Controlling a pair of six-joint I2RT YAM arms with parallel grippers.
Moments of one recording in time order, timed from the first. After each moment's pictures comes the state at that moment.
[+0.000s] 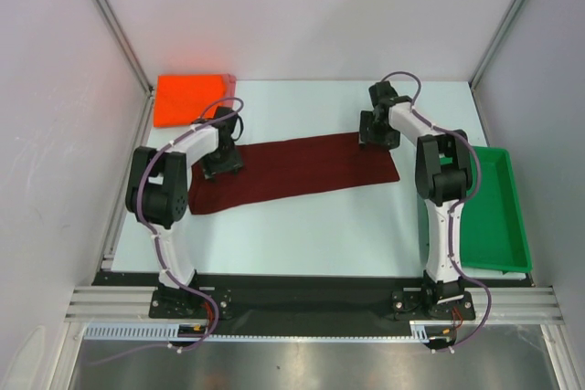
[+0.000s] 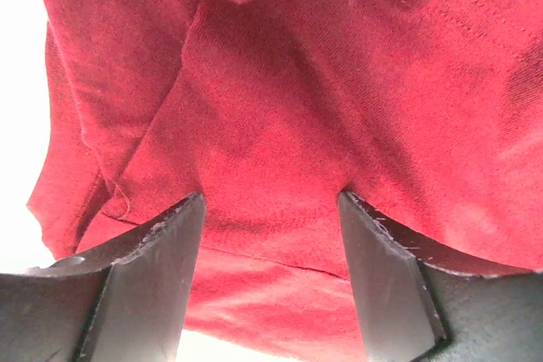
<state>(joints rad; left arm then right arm) -0.21 1.95 1.35 -0.75 -0.28 -0.62 0.22 2.26 1.82 -0.73 0.11 0.28</state>
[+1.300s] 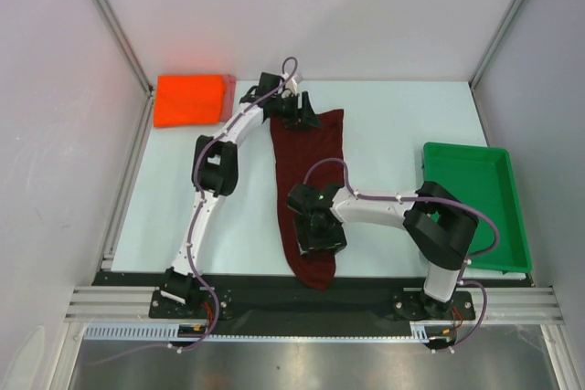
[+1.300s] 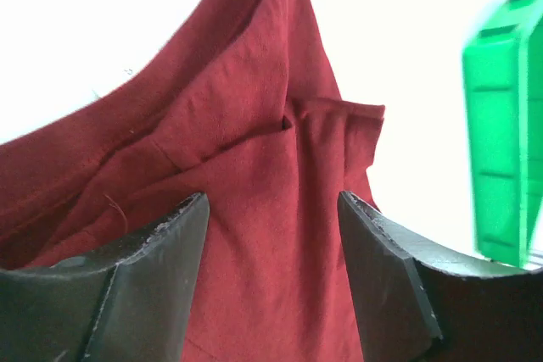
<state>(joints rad) -0.34 2.72 2.44 -0.52 0.74 -0.35 1.02 1.79 1.13 -0.79 -0.03 0.80</state>
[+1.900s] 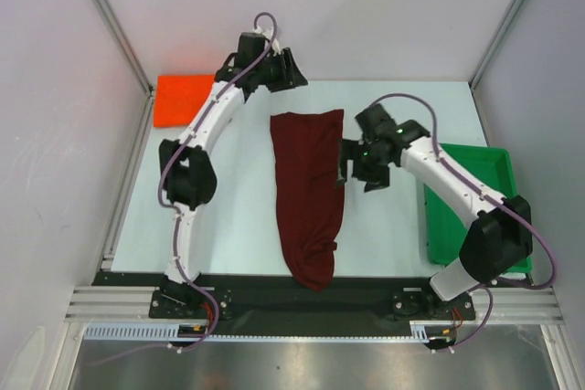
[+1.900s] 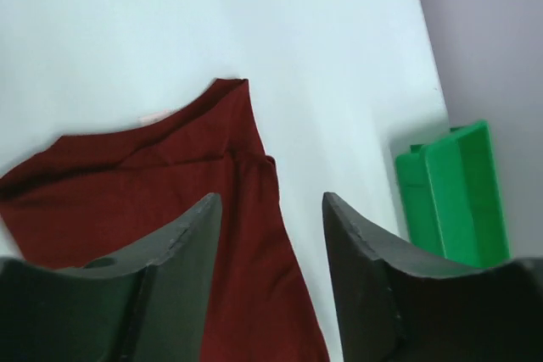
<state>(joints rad) -0.32 2.32 2.26 -0.47 0.47 -0.51 0.57 1.55 1.36 -0.96 -0.15 0.58</state>
